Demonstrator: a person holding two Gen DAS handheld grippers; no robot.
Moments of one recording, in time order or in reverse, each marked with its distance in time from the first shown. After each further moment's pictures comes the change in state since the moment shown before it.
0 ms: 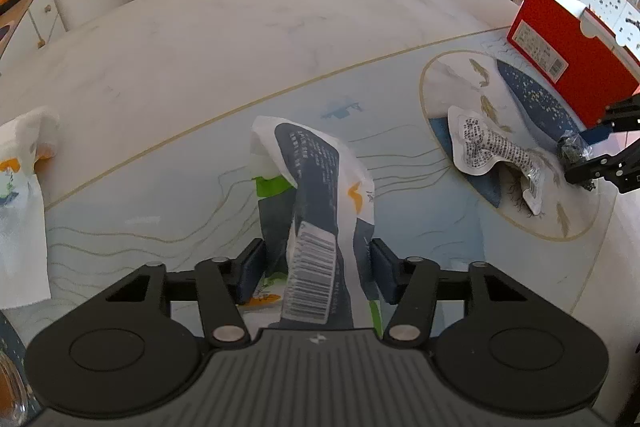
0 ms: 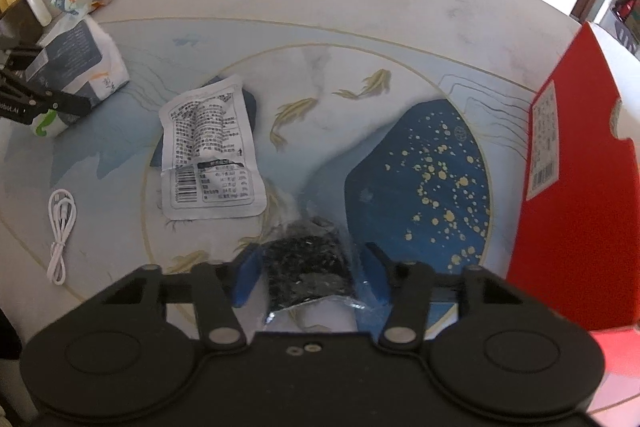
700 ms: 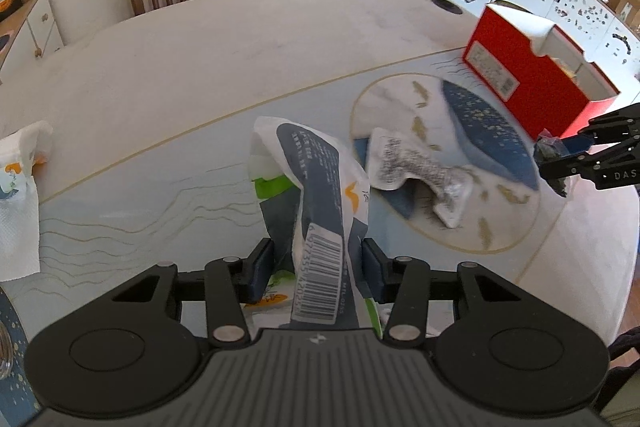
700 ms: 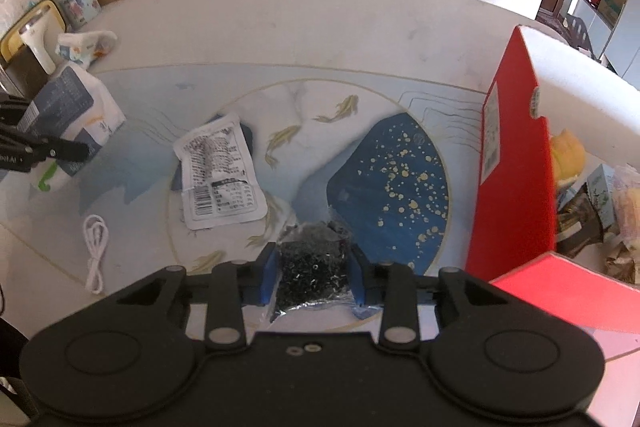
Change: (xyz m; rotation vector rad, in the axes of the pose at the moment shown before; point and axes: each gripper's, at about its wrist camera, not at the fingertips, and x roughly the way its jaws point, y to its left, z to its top) left arm -0.049 -0.053 0.003 -0.020 -0.032 -0.034; right arm -0.055 -0.004 -0.015 0.101 -0.099 -0.003
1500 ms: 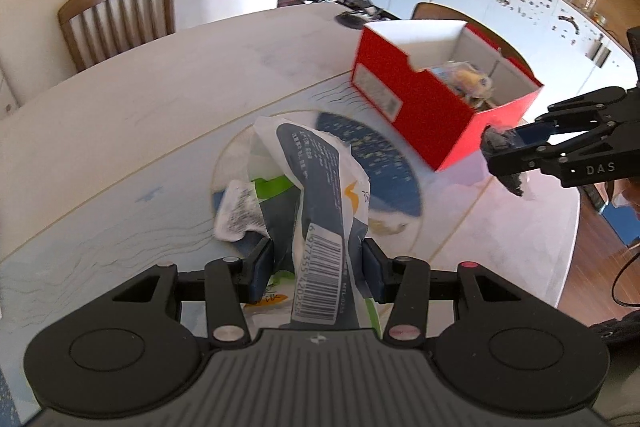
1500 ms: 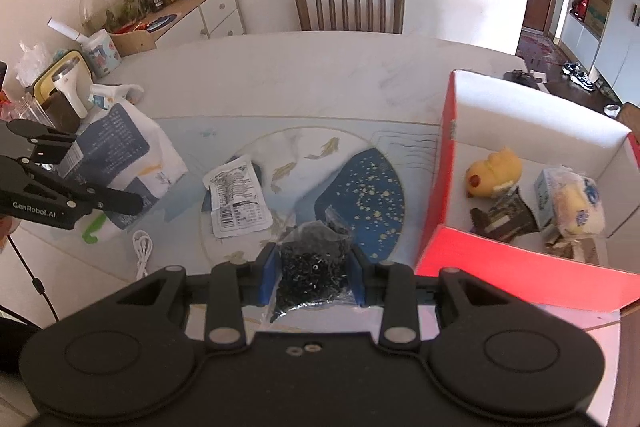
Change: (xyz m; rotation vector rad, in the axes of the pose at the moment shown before) left arm -0.030 -0.121 0.036 0.124 -0.035 -0.093; right arm -0.090 -0.025 -0.021 0.039 -0.125 0.026
